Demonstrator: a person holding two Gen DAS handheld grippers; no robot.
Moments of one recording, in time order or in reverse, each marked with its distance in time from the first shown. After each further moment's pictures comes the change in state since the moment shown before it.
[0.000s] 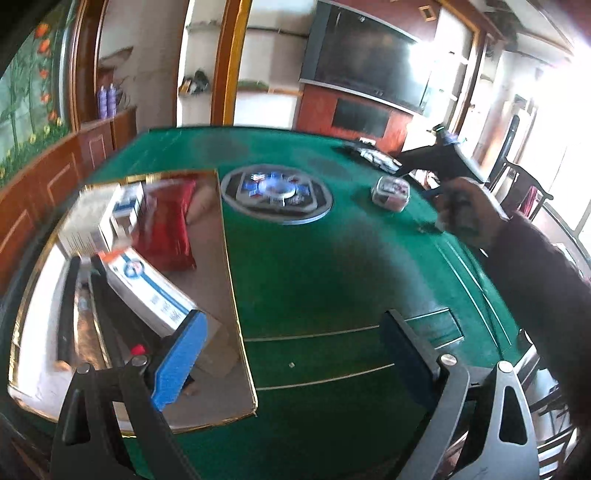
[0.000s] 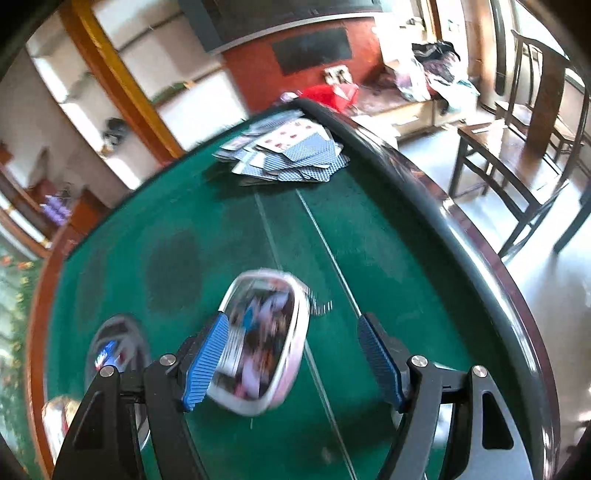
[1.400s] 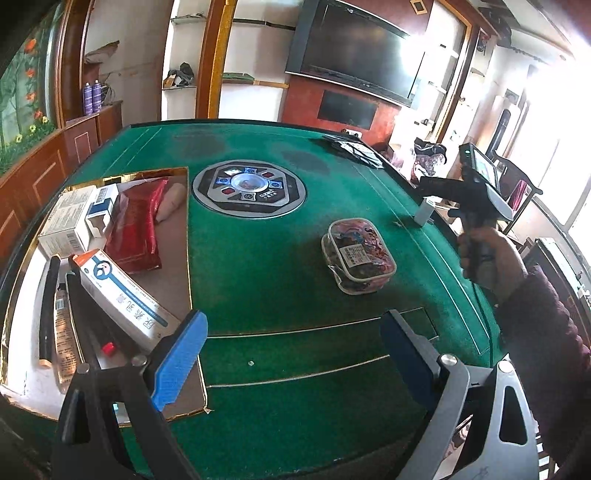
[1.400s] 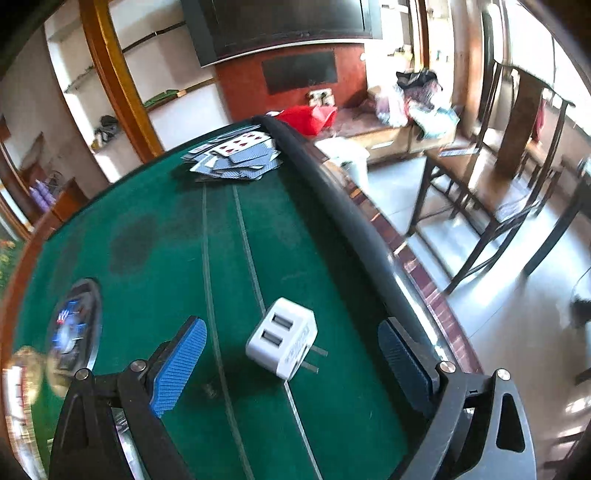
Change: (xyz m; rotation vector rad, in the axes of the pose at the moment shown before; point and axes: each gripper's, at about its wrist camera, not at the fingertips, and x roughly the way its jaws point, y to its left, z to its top) left arm 0.003 -0.027 0.003 0.000 0.056 -0.050; right arm -0.060 -0.064 -0.059 -0.117 -0.173 -0.137
